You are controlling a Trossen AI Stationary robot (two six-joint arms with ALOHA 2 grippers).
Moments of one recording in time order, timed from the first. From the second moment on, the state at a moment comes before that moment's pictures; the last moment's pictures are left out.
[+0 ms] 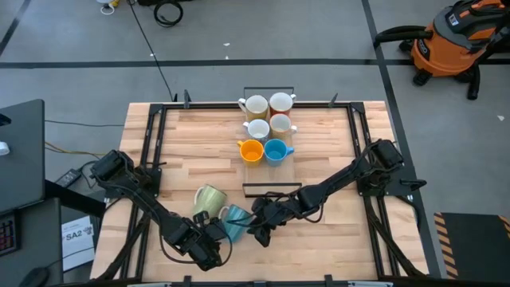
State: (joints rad) left arm -0.74 1.78 1.22 -0.66 -0.32 -1.06; right arm 0.40 1.91 1.19 0.10 0.06 0.89
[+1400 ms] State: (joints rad) left arm -0.71 1.78 1.22 -0.78 -0.33 -1.32; right arm 0.41 1.84 1.19 -0.09 0.18 0.97
